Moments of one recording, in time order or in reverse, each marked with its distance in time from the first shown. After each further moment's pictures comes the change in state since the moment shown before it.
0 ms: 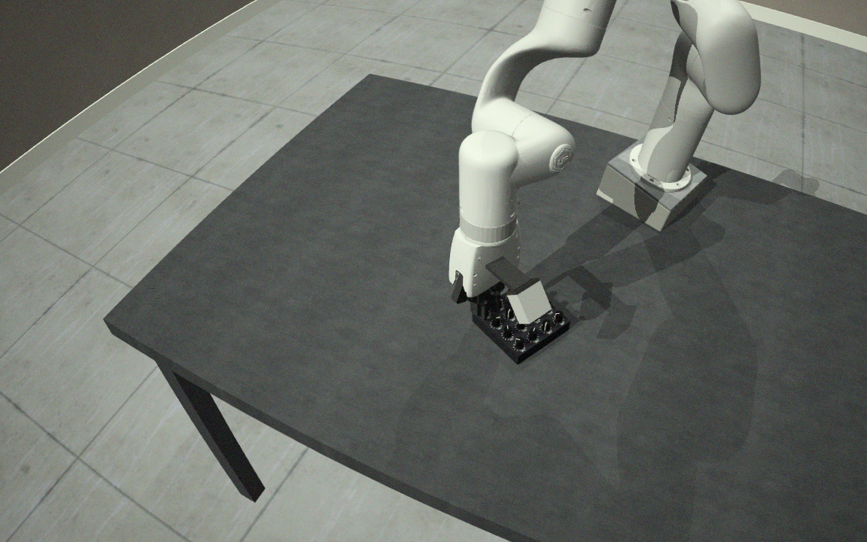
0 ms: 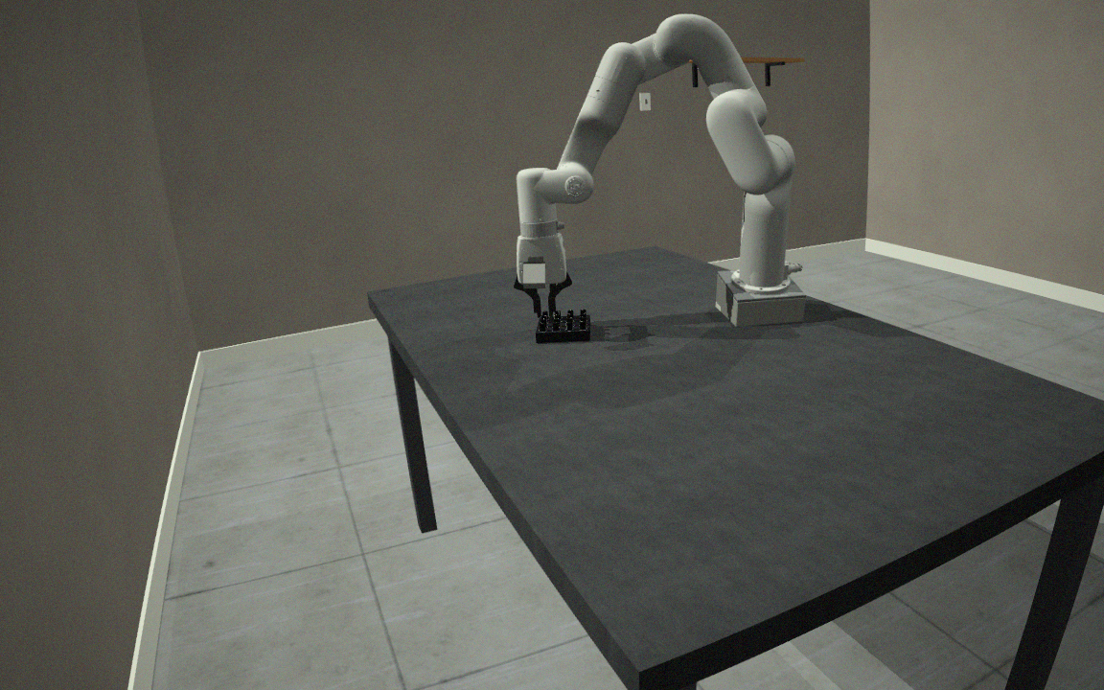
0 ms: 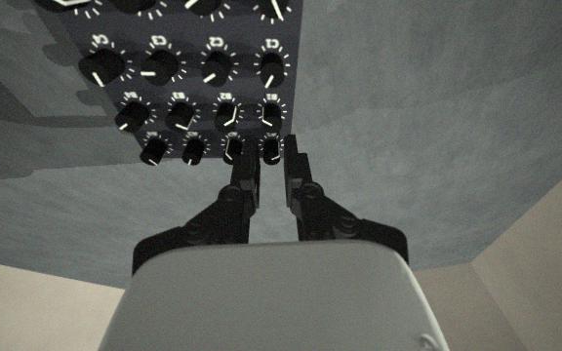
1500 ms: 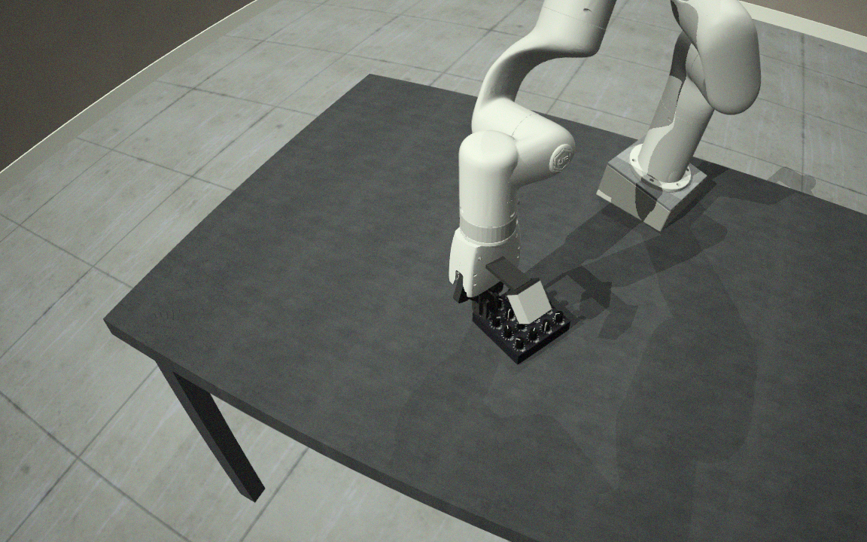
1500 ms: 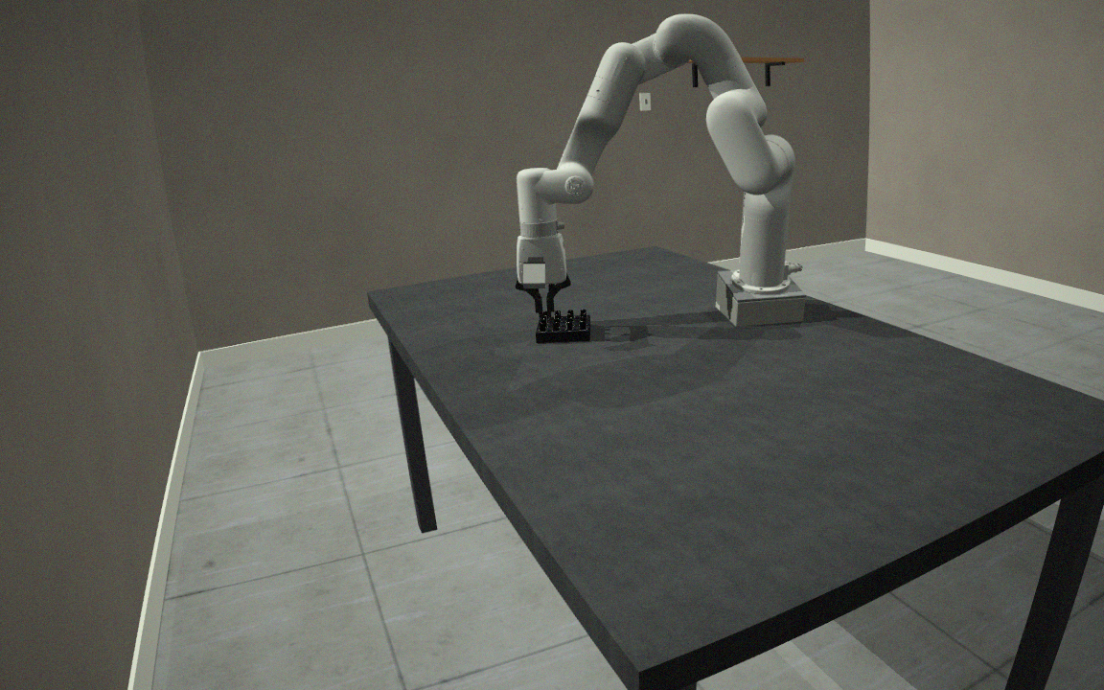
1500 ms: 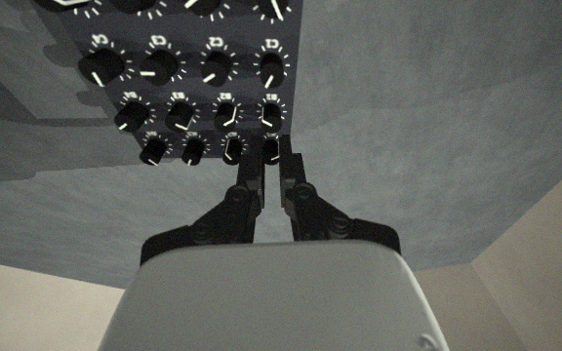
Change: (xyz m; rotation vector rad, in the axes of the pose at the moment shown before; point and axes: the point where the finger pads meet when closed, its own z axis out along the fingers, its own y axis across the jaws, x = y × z) arm 0.000 0.000 0.000 0.000 0.000 0.000
